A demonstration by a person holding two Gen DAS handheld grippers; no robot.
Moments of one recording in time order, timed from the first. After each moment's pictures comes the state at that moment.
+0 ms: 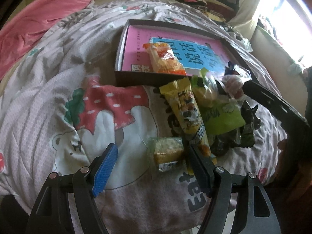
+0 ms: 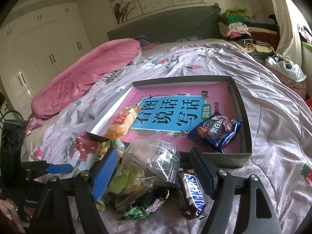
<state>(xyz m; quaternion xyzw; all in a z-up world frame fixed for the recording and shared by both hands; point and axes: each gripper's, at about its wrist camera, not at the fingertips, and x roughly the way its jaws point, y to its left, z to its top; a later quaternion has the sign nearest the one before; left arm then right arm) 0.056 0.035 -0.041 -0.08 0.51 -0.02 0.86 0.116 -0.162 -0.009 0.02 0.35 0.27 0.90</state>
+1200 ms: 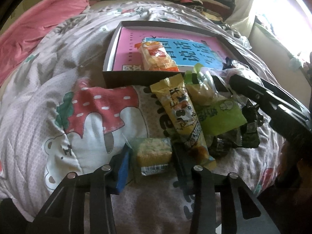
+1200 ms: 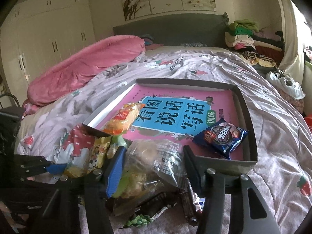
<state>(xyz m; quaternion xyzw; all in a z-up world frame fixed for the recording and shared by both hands) 0.060 0.021 -0.048 -0.06 0.49 -0.02 0.87 0.107 -0.145 -0.012 -0.02 0.33 0.27 0.91</state>
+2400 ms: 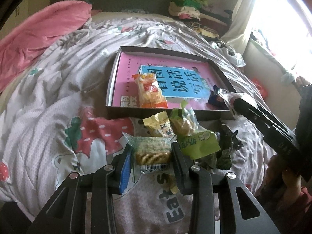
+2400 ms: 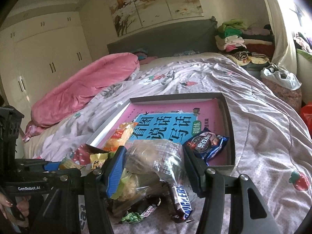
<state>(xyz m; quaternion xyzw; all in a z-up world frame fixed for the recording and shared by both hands) 0.060 0.025 -0.002 -0.09 0.44 -0.03 0.89 0.106 -0.186 0.010 0.04 0.30 0.26 0.92</state>
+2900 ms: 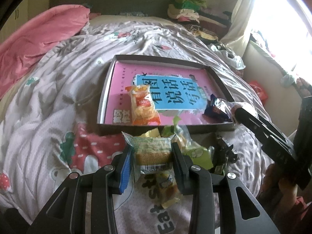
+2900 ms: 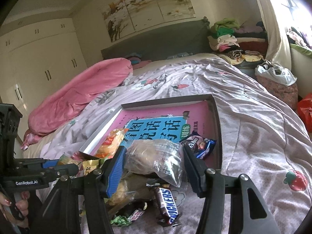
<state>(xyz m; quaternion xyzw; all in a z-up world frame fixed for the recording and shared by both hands) 0.080 0.014 0.009 -0.09 0.44 -0.03 0.90 0.115 -0.204 0.010 0.06 0.29 0.24 0.92</state>
